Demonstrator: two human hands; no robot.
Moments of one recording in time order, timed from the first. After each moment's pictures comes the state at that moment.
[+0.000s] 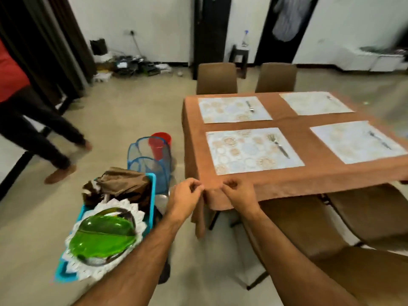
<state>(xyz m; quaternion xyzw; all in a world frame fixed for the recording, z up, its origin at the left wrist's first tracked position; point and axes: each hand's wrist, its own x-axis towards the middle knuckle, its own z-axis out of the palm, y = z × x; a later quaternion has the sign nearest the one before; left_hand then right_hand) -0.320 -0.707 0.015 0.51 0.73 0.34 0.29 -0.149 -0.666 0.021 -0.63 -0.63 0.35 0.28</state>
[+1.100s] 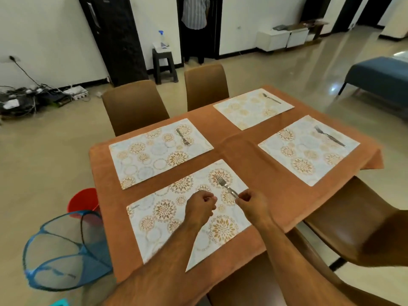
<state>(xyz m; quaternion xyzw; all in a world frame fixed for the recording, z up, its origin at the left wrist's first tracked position) -0.091 -0.309 -0.027 0.51 0.62 0.29 0.52 0.077 -0.342 -0.026 -0.79 -0.45 0.30 0.29</state>
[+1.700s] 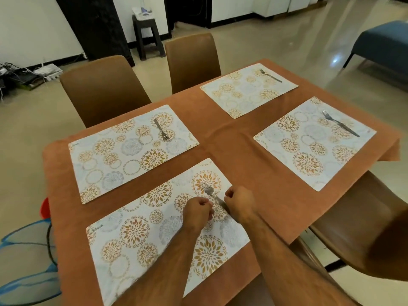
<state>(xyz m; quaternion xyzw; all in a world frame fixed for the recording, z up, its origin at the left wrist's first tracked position) -0.011 -0.230 -0.112 0.43 0.67 0.23 0.55 0.123 -0.236 -0.094 -0.82 -0.48 0.28 0.15</state>
